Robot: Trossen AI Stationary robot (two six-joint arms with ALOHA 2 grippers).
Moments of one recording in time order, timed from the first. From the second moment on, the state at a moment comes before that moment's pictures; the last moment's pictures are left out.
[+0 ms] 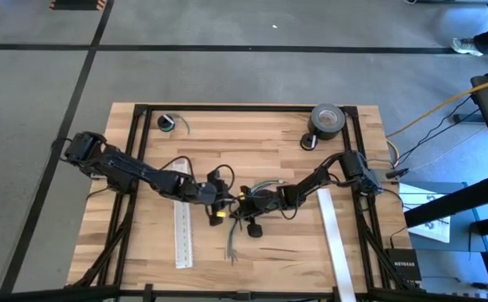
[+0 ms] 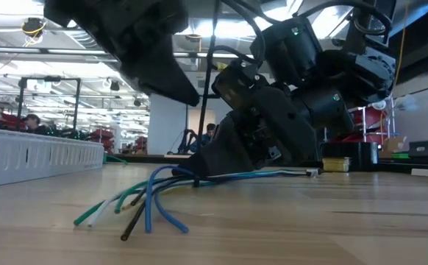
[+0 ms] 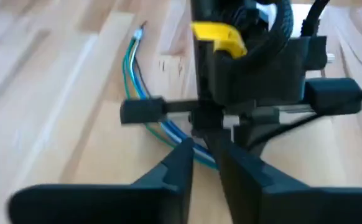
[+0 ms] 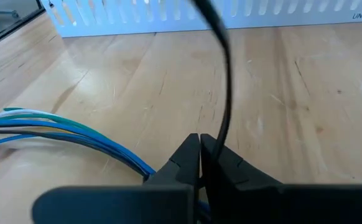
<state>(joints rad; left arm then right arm) -0.25 1.55 0.82 0.05 -0.30 -0.28 0.21 2.17 0.91 0.80 -0.06 0.08</state>
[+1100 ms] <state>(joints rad) -0.32 1.73 0.82 0.22 -0.42 0.01 0.21 2.17 0.90 0.81 -0.06 0.06</state>
